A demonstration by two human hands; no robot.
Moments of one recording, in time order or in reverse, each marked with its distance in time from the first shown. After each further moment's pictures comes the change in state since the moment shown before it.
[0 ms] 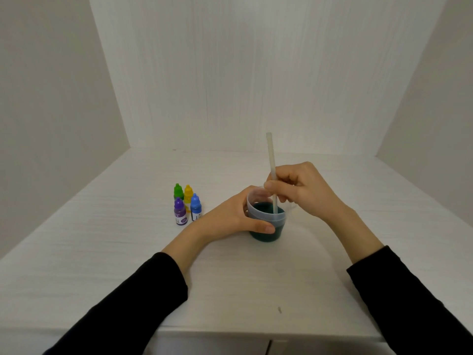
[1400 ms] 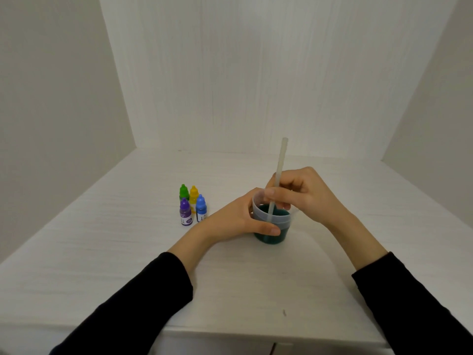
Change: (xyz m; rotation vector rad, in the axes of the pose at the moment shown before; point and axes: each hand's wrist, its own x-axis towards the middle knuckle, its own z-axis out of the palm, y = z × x) left_hand -0.002 0.005 0.002 -0.009 -0.010 0.023; right_hand -0.002 -0.008 0.005 0.136 -0.056 -0.070
